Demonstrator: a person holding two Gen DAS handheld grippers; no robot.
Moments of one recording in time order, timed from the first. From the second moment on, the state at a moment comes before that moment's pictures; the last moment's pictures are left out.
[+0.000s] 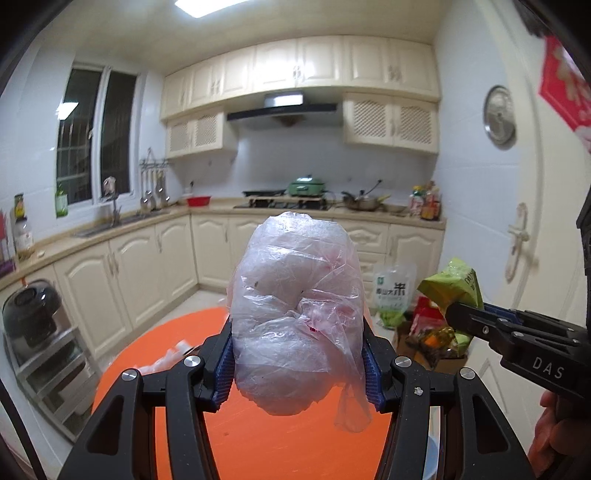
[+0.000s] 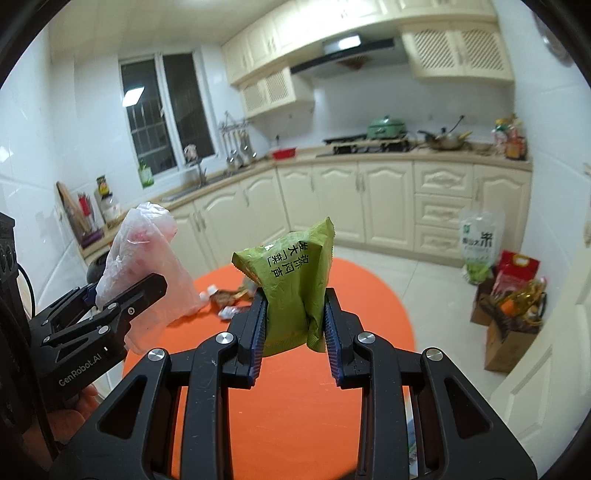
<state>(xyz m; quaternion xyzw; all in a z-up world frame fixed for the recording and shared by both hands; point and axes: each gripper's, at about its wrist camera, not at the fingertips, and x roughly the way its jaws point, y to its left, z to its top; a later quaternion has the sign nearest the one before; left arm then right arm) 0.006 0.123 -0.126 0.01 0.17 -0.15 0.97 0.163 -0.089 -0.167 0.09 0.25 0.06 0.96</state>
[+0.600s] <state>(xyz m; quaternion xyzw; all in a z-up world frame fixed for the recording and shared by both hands) 0.008 -0.025 -0.209 0.07 0.26 -0.32 0.91 0.113 -0.294 -0.234 0.18 0.30 -0.12 0.93</state>
